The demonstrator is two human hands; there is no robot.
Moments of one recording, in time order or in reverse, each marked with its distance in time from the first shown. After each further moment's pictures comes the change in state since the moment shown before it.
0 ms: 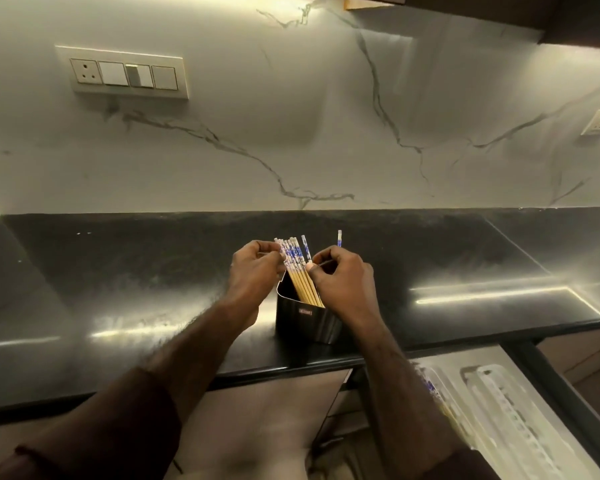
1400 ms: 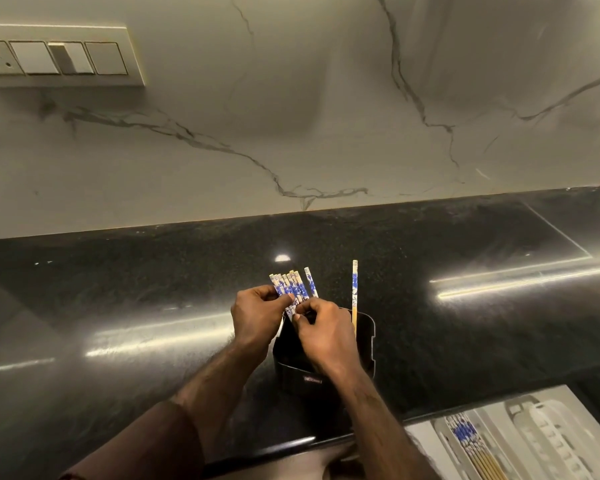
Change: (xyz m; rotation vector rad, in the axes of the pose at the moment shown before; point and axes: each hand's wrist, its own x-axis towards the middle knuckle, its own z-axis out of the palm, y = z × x) left_hand 0.124 -0.075 0.042 0.243 0.103 -0.148; right_hand 0.094 0.074 0.097 -0.052 -0.170 0.247
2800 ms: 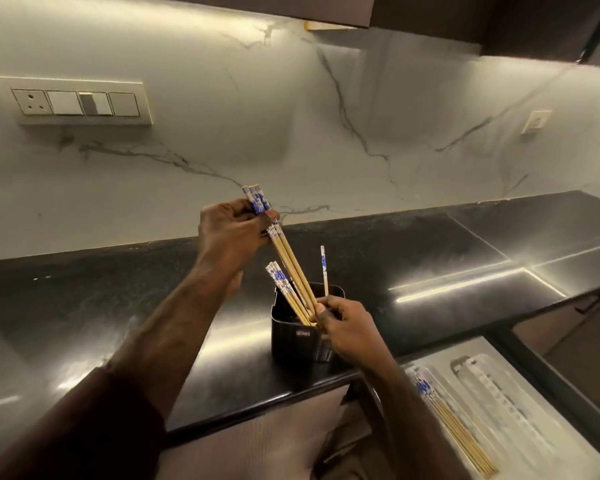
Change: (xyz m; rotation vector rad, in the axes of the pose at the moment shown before) left_hand -0.102 0.128 -0.101 -0.431 -0.222 0.357; right_hand -0.134 -0.017 -0.065 0.323 -0.042 0.014
